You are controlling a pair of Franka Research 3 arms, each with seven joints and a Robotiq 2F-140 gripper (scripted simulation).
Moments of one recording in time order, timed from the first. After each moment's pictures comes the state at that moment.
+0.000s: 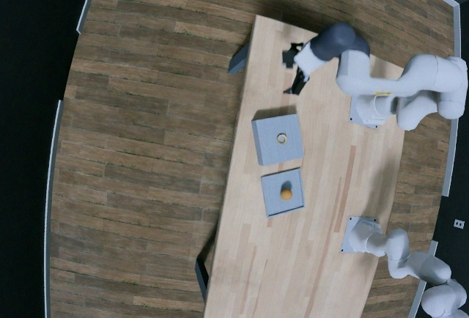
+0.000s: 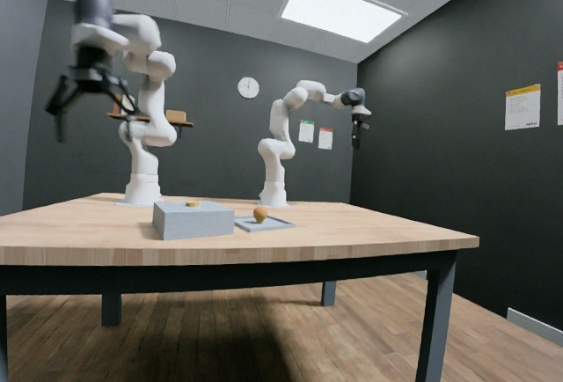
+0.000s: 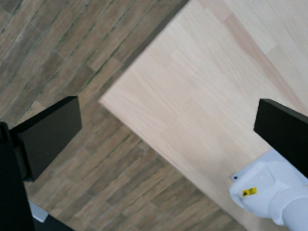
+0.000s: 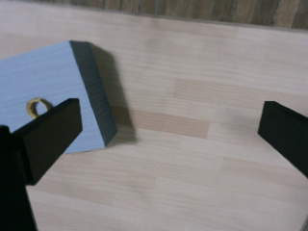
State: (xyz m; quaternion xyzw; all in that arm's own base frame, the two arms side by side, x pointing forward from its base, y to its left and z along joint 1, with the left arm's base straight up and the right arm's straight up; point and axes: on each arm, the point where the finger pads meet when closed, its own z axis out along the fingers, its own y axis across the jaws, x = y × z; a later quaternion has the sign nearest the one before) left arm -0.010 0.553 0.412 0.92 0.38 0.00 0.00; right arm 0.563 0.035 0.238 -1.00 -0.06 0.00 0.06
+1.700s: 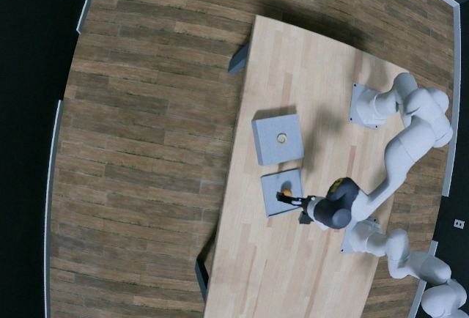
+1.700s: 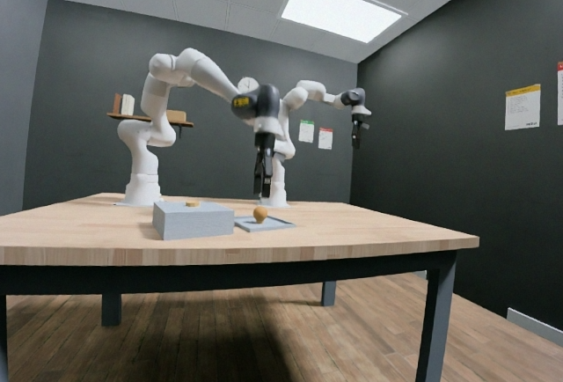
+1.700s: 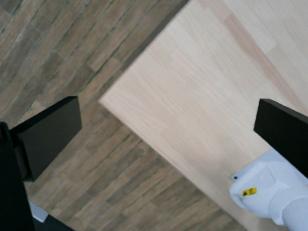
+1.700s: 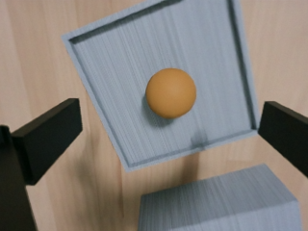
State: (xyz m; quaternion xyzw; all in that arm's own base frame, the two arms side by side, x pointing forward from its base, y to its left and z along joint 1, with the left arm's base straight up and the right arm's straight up) left arm -0.010 0.553 0.412 0.92 0.38 0.00 0.00; right arm 0.386 0.492 0.105 -0.70 -0.71 0.00 0.00
